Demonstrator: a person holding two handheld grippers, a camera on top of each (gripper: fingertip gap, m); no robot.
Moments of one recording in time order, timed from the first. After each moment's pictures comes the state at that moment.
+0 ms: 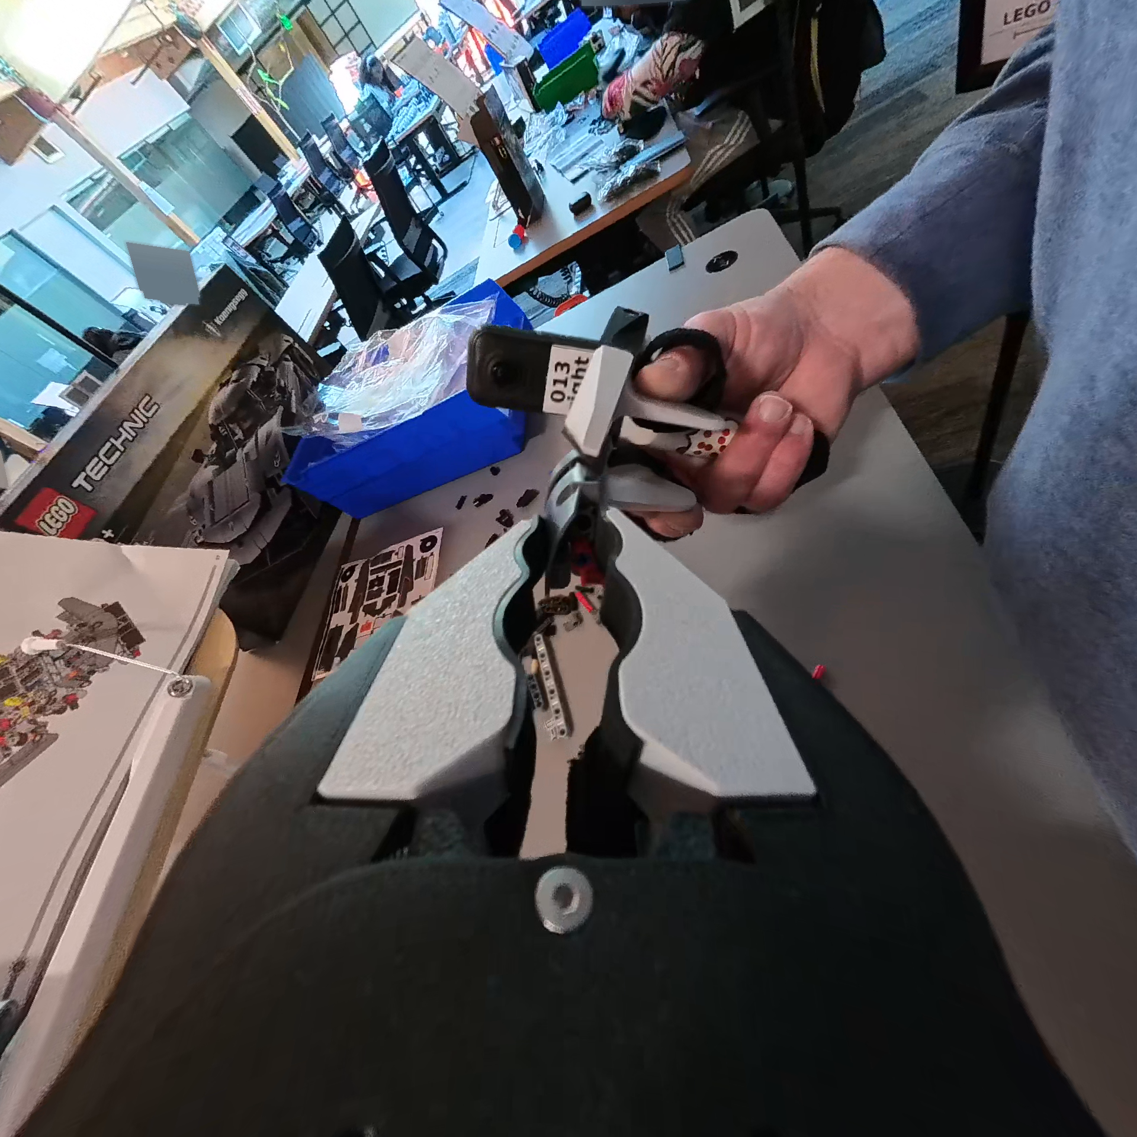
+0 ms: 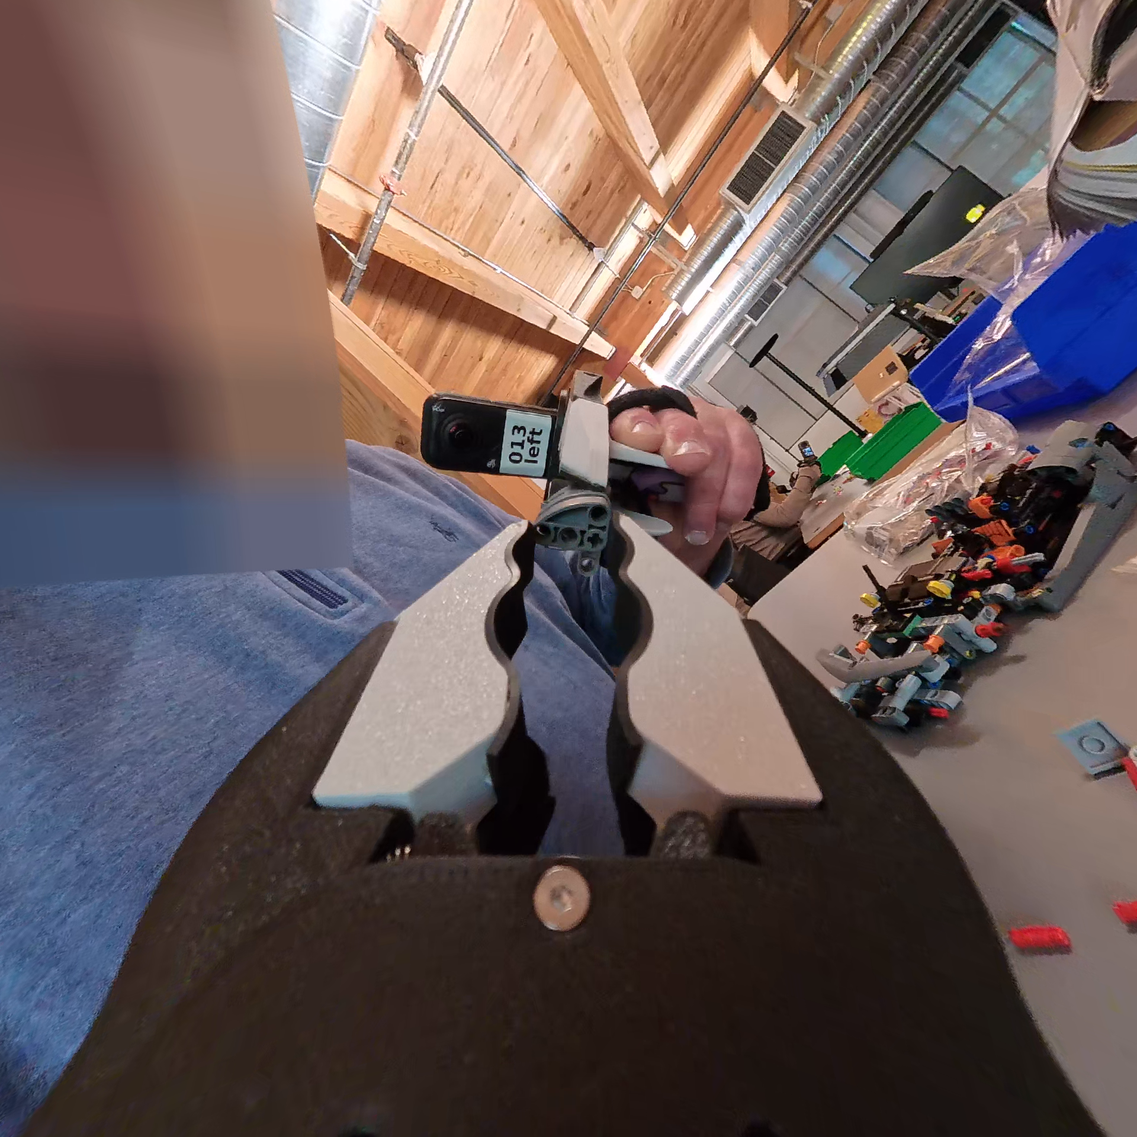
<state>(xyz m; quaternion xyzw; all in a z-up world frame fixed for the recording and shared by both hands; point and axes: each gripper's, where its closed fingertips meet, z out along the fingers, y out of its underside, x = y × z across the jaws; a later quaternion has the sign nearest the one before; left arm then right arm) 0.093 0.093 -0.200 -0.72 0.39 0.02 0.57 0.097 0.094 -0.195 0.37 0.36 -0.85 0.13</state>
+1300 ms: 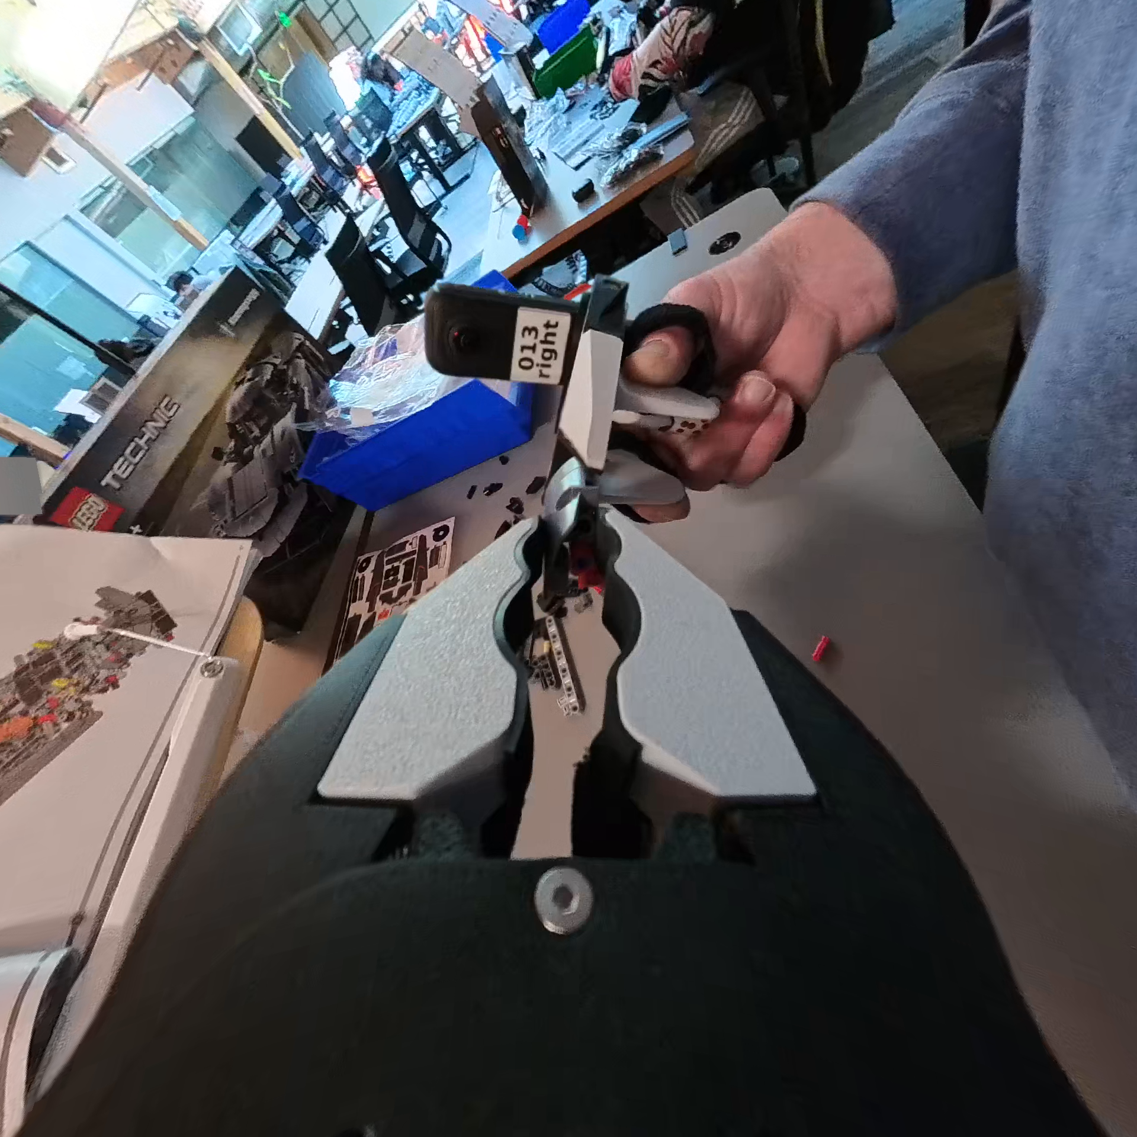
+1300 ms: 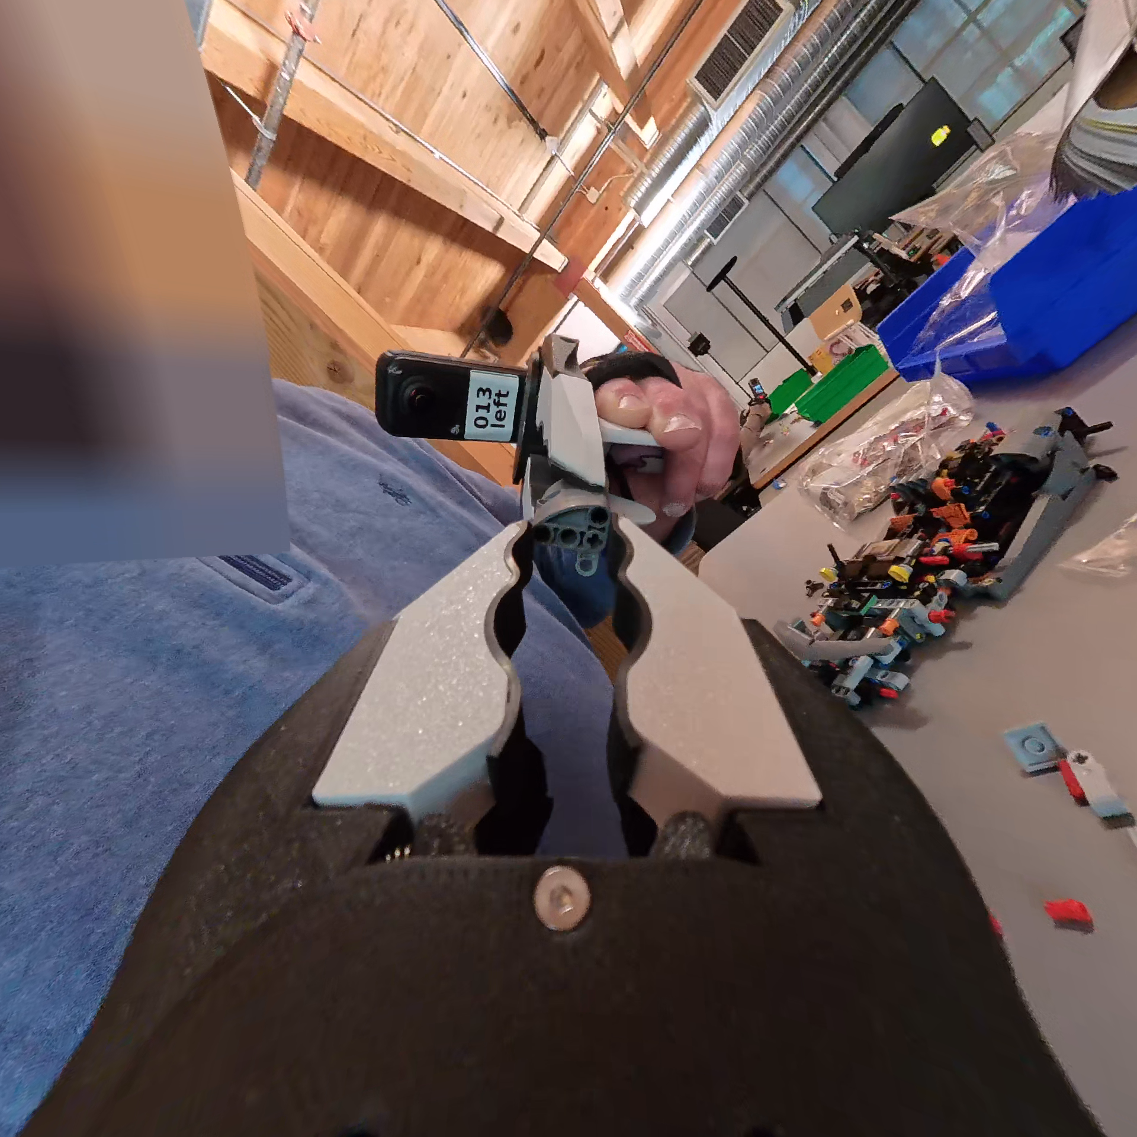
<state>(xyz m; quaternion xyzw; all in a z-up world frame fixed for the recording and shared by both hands) 0.084 0.084 -0.198 -0.72 0.40 0.04 0.57 0.084 0.076 -0.192 0.38 0.44 -0.81 0.11</state>
